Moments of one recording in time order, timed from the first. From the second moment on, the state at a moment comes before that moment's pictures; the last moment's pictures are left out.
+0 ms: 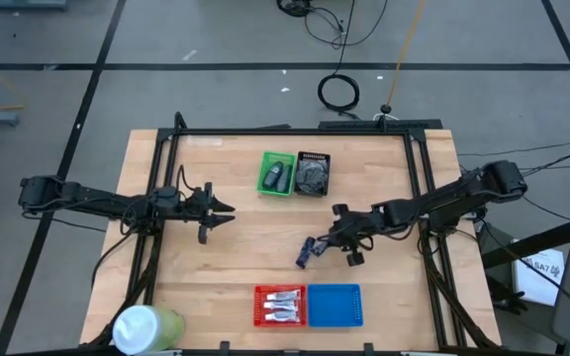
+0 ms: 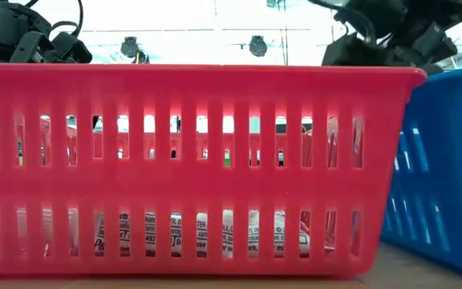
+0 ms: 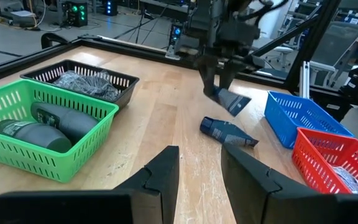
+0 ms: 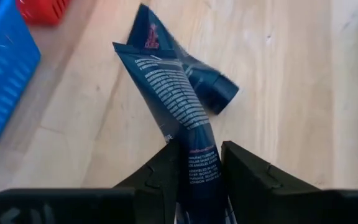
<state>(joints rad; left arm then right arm) 0.05 0.79 0.01 0.65 0.07 -0.19 0.17 1.42 0.63 -0.05 -0.01 -0.08</state>
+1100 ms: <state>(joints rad) 0.05 0.79 0.01 0.65 0.02 -0.19 0.37 1.10 0.63 -0.03 -0.13 0.14</state>
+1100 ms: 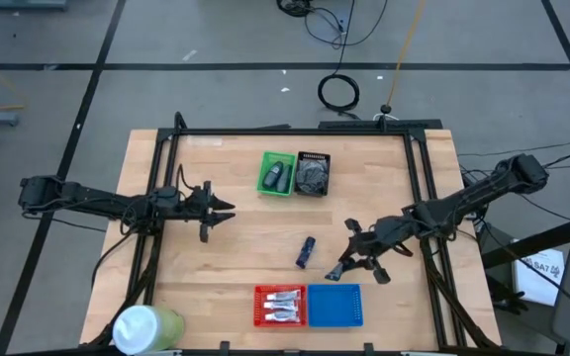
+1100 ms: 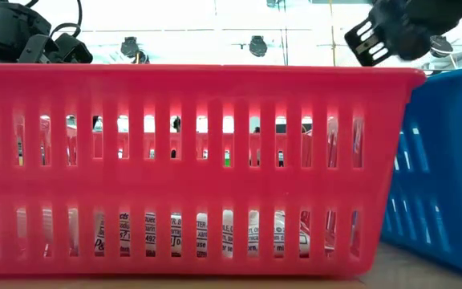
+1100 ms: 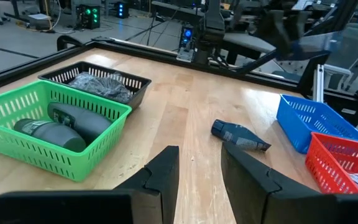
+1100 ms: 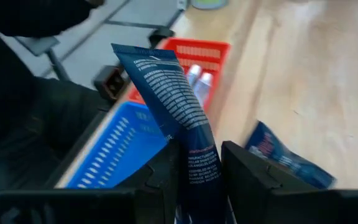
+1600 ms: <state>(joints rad) 0.05 0.79 0.01 0.65 0.02 -0.19 0.61 1.15 0.67 0.09 0.11 0.20</state>
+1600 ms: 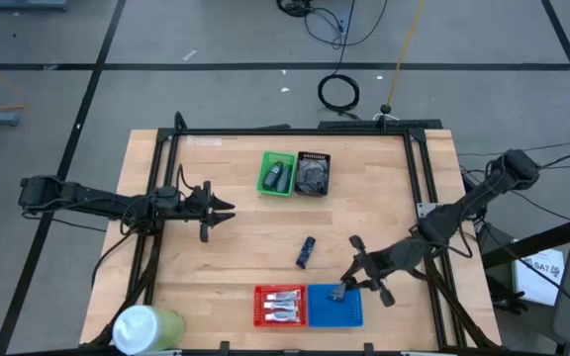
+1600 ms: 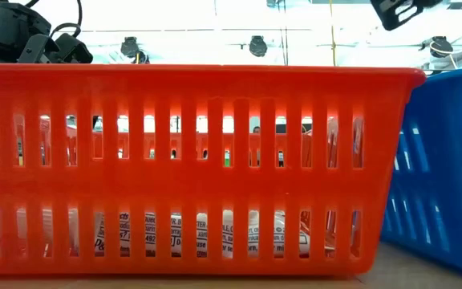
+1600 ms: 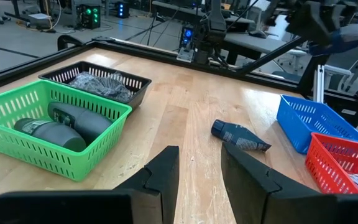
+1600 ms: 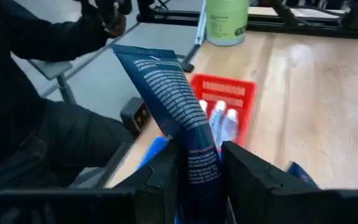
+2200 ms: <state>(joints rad) 0.05 0.79 0.01 0.65 0.02 -0.21 0.66 1.48 1.06 -0.26 0.13 0.48</state>
